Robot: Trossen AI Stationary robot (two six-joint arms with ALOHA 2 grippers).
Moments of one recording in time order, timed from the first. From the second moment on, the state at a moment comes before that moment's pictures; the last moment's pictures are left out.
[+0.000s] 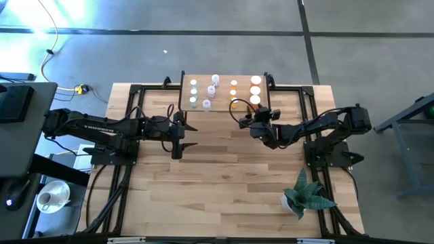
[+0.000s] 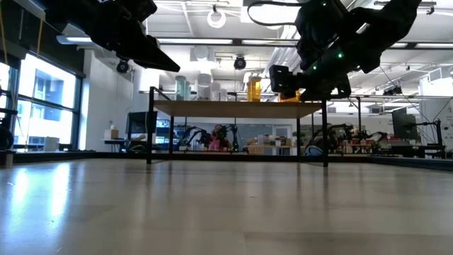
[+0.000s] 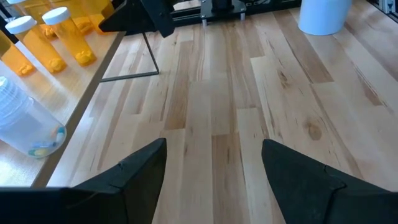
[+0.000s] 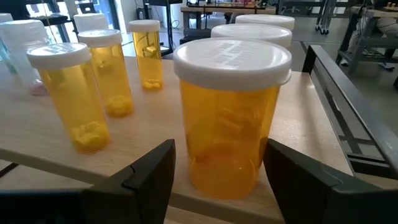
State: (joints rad) left arm 0.15 1.05 0.57 0.01 -0.08 0.17; right arm -0.04 1.53 0.65 0.37 1.17 0.52
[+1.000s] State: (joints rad) left arm 0.15 1.05 0.57 0.00 -0.08 0.14; right arm 0.01 1.43 0.65 0.35 1.16 0.49
